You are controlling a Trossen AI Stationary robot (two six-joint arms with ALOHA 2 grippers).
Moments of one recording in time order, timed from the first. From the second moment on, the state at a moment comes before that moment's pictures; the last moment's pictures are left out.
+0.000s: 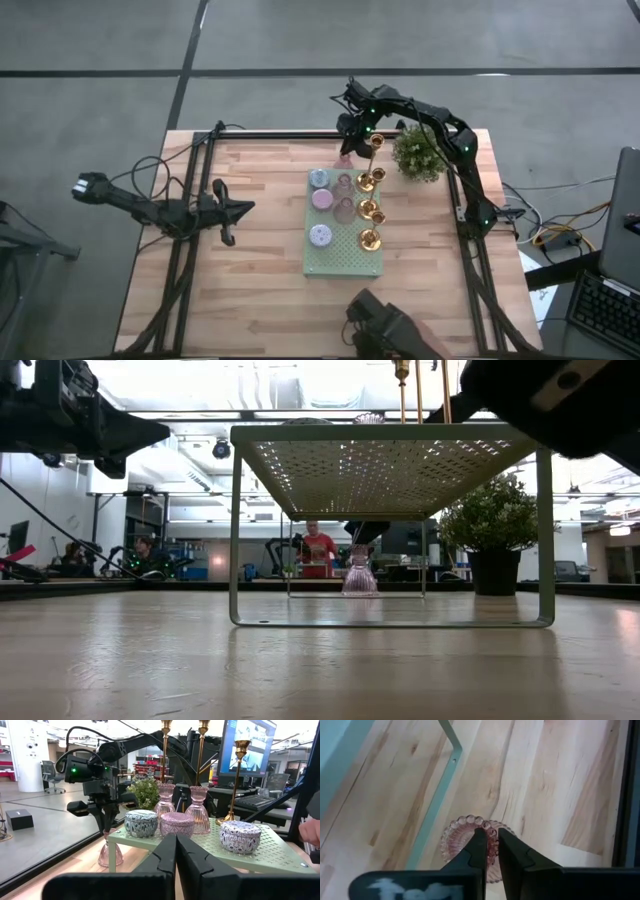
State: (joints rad) left arm -0.32 0.34 0.01 0.43 -0.60 0.00; right arm -0.78 2.26 1.87 -1.02 -0.62 -0.93
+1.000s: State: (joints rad) left arm -0.32 0.34 0.01 0.43 -0.60 0.00; right arm -0.79 2.17 1.87 -1.03 -0.56 -0.91
